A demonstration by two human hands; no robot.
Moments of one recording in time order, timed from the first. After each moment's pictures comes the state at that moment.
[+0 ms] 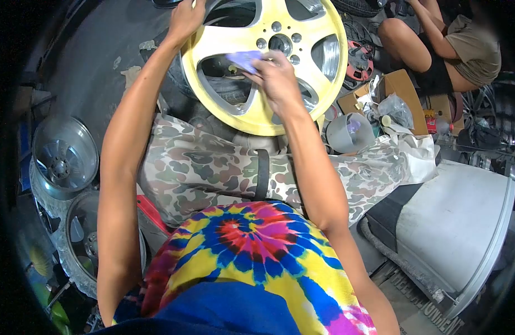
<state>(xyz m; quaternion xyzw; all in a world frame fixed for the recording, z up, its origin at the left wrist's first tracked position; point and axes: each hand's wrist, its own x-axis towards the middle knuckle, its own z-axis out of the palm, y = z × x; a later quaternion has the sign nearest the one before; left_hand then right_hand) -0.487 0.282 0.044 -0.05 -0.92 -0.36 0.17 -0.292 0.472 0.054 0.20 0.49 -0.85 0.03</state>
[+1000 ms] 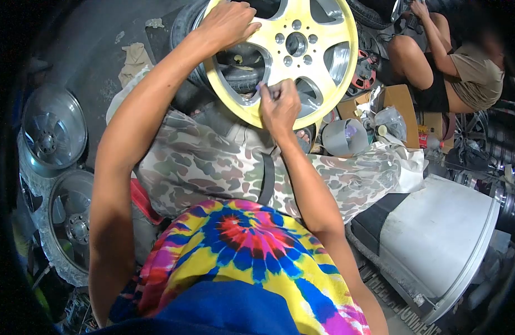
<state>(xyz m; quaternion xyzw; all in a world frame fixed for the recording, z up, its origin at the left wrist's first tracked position) -0.418 0.302 0.051 -0.36 -0.90 -0.17 0.18 -0.234 0.460 -0.015 0.07 0.88 -0.41 -0.20</state>
